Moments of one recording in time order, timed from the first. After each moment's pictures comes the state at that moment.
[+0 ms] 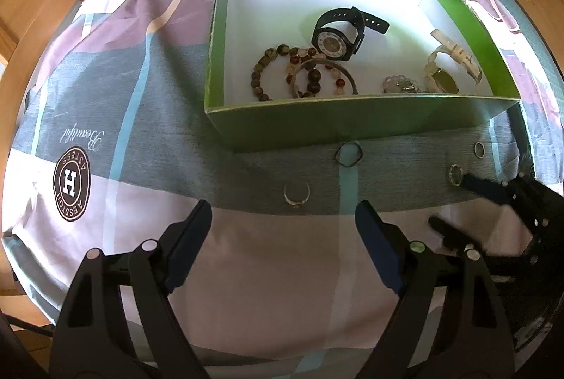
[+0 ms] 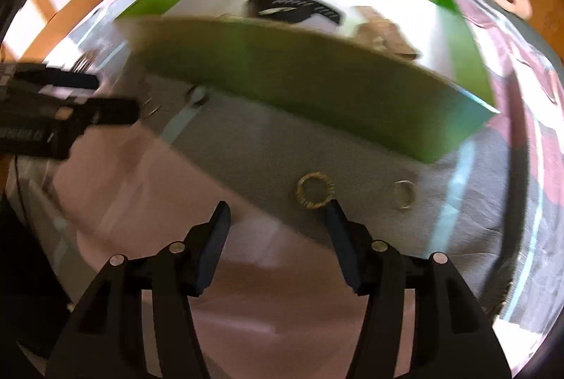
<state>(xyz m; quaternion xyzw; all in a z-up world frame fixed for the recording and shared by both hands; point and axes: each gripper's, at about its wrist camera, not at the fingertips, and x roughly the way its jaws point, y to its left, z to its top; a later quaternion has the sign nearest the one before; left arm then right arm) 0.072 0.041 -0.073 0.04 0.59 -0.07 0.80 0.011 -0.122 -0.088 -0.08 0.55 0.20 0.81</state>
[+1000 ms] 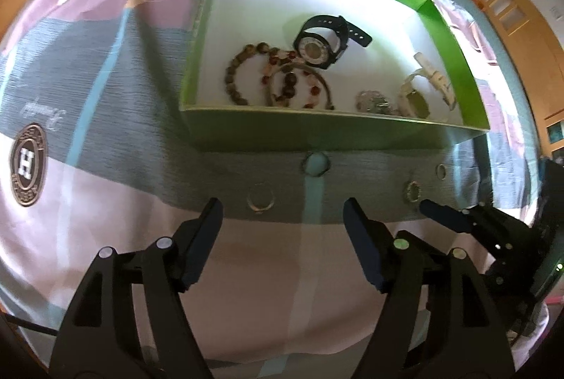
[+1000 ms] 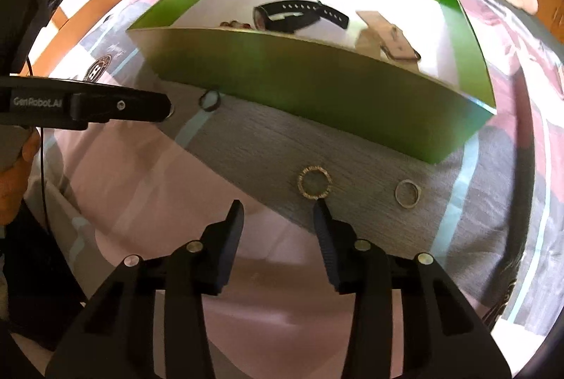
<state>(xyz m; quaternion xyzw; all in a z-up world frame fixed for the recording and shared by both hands) 0.081 0.057 -0.080 -0.07 0.61 -0.12 0.78 0.016 -0.132 -0.088 -0.04 0.56 0.21 0.80</state>
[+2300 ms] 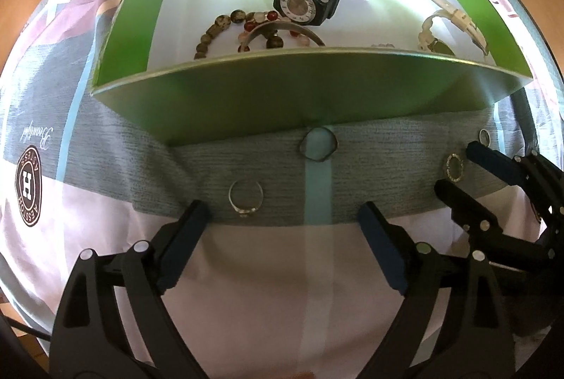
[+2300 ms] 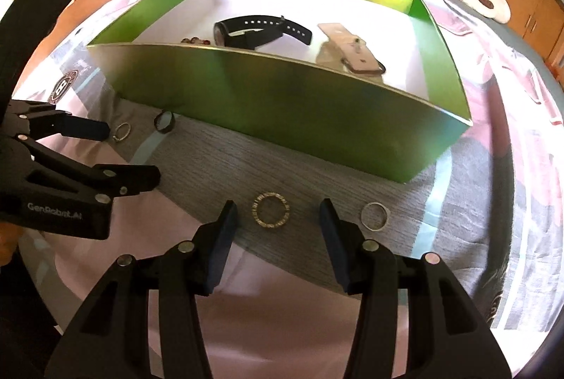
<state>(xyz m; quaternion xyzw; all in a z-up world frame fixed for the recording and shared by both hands) 0.086 -0.010 -0.125 0.04 0.62 -0.09 0.78 0.023 -0.136 -0.095 -0.07 0.51 0.14 0.85</state>
